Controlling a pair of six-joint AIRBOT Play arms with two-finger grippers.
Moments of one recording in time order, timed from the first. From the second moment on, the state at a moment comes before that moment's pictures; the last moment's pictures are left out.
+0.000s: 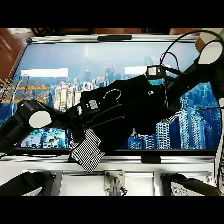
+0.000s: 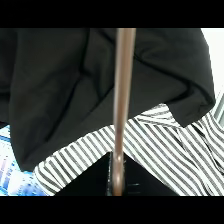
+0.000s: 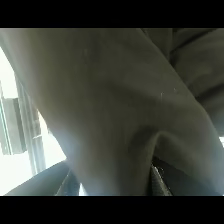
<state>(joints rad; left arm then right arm) -0.67 -1.03 1.07 1.35 -1.21 -0.95 0.12 -1.36 1.61 -1.23 1.79 0.26</state>
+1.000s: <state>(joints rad) -0.65 -0.97 1.11 1.66 -1.23 -1.05 0.16 -1.30 1.59 -1.26 1.84 0.39</state>
